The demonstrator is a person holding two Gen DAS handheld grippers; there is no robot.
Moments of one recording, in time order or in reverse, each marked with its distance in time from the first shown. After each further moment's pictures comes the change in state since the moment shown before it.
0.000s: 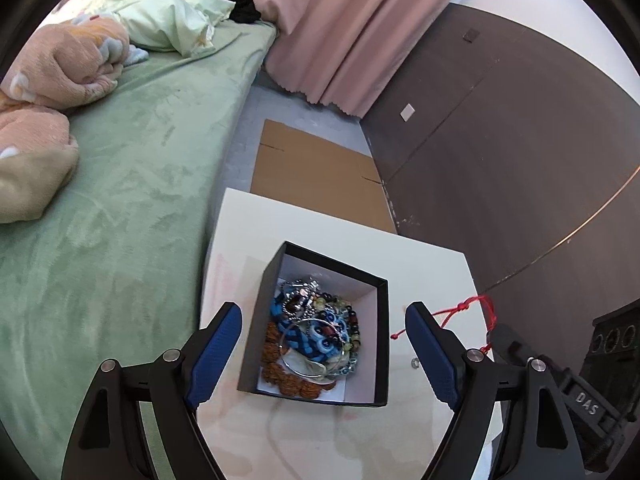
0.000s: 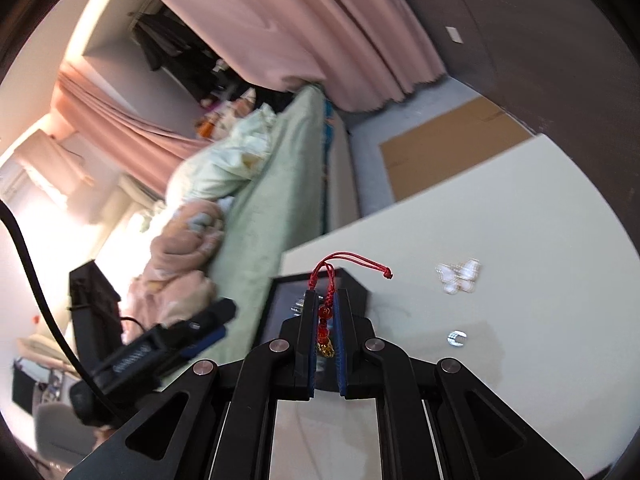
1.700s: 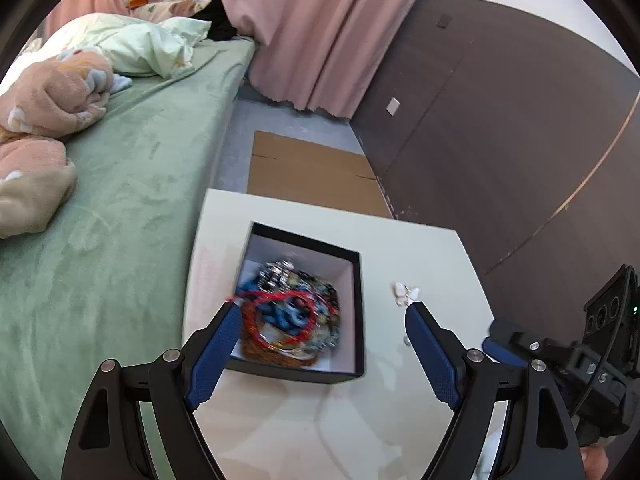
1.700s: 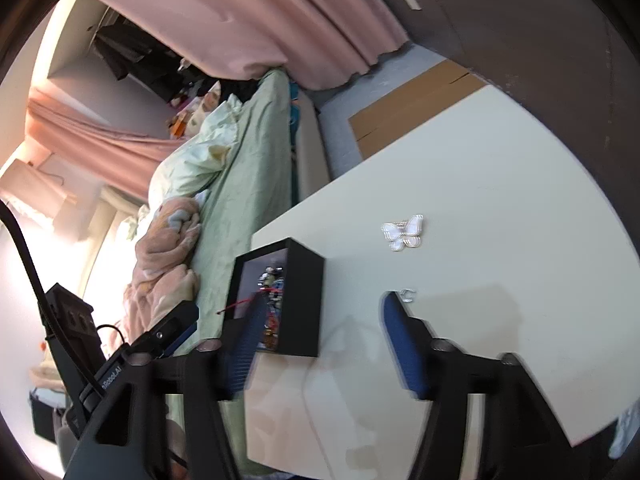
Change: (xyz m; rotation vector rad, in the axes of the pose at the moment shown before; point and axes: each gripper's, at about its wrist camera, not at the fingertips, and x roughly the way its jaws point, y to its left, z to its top) left arm -0.006 -0.037 -0.031 0.119 -0.020 0.033; right arm -0.022 -0.051 -0.015 0.147 0.083 -0.073
